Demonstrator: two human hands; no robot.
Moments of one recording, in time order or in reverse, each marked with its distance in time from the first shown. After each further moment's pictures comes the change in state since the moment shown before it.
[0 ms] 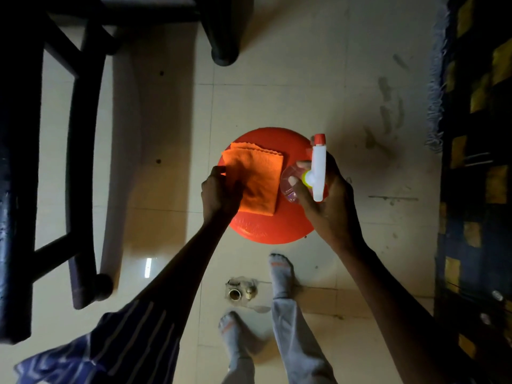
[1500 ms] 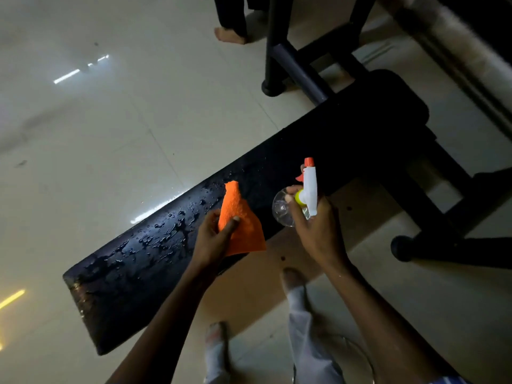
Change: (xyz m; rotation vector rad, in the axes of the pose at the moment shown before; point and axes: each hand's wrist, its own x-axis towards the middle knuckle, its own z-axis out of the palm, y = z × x) left_hand 0.207 -0.269 -0.496 -1.185 0.456 -0.434; right_hand 0.199 -0.402 0.589 -0.091 -0.794 -0.352
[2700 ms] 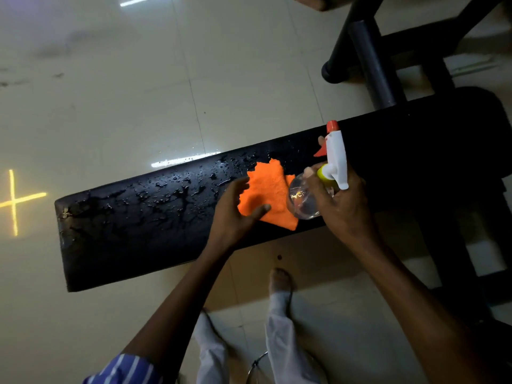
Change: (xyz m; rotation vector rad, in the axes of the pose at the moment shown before) left_hand 0.046 -0.024 0.042 0.315 0.200 0.219; right_hand 0.101 0.023 0.011 -0.016 -0.286 -0.168
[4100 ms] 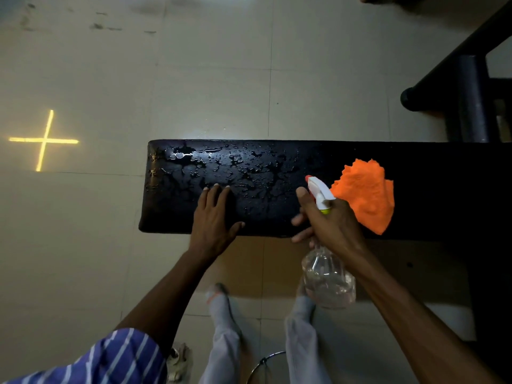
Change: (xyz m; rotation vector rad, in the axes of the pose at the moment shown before) left_hand -0.086 -0.183 -0.155 0.572 0.145 -0.139; right_hand -0.092 -0.075 0.177 0.057 -0.491 0.373
